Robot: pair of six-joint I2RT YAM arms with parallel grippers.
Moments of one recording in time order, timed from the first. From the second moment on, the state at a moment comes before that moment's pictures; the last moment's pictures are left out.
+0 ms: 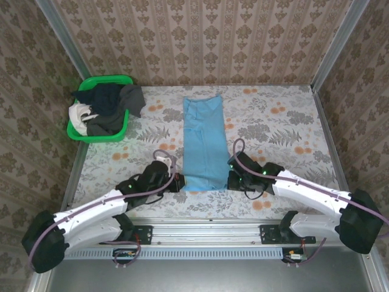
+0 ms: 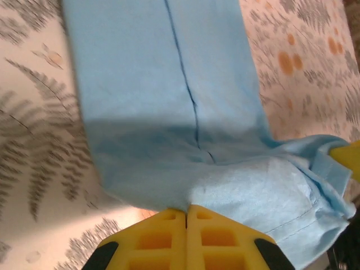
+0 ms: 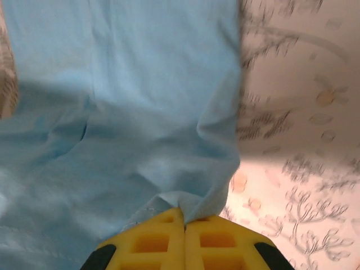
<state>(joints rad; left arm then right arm) -0.82 0.97 0.45 -0.18 0.13 -0.77 0.74 1.19 0.76 -0.65 0.03 0.86</state>
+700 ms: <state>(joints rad) -0.37 1.77 1.07 -0.22 0.55 -0.48 0.39 1.92 1.45 -0.64 -0.16 0.58</state>
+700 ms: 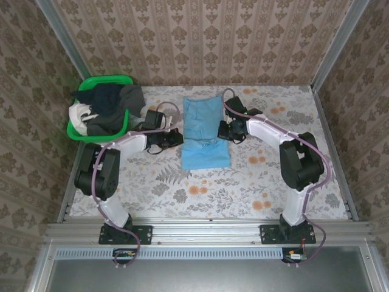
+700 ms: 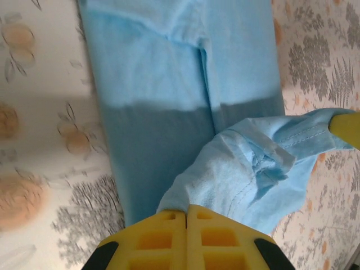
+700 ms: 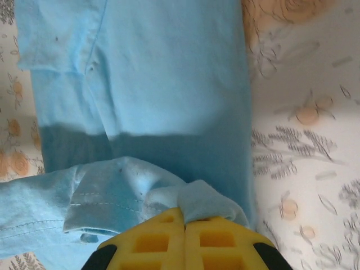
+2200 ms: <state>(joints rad) -0.24 1.67 1.09 -0.34 0.57 -0.36 0.47 2.16 1.74 -0.69 -0.16 0.44</state>
